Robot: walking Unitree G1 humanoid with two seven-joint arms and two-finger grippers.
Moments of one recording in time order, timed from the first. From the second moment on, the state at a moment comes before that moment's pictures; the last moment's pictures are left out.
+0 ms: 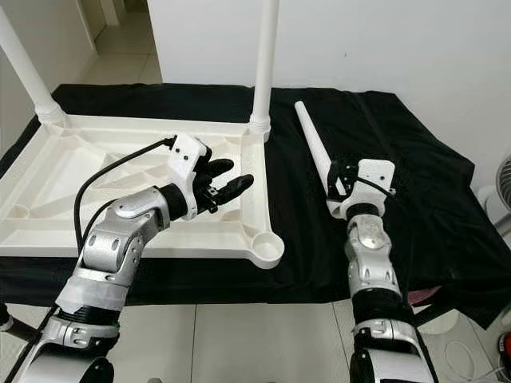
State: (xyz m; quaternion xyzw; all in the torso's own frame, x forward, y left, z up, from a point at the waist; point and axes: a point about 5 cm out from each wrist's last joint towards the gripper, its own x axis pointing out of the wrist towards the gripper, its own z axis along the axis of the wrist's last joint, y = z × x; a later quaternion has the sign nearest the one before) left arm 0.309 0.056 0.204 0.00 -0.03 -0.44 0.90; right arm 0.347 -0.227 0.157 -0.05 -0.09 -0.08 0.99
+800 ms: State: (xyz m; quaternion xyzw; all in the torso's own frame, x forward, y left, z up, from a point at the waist) left arm 0.282 0.037 0.206 0.00 -0.01 -0.48 0.88; right arm 0.357 -0.229 0.126 0.01 -0.02 -0.02 1.00
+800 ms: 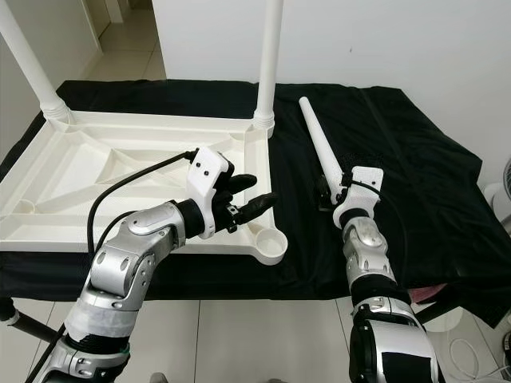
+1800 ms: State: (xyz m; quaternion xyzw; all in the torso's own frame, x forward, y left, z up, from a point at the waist) left arm 0.281 0.036 0.206 0.00 0.00 -0.48 0.88; right arm 0.362 -0.229 0.117 -0.02 0.01 -0.01 1.00
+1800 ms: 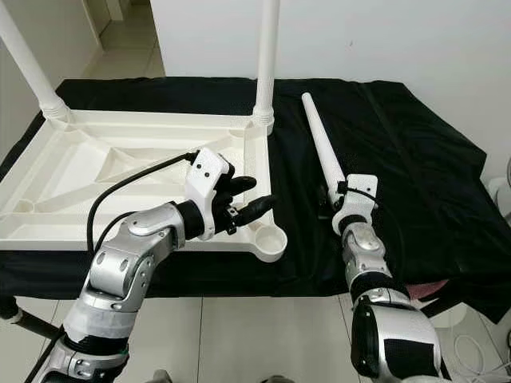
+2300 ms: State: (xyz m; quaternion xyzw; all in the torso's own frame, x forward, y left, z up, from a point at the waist) left arm 0.280 0.037 0.201 0.01 -0.02 -0.48 0.88; right arm 0.362 -0.221 0.104 -0.02 0.06 0.01 1.00
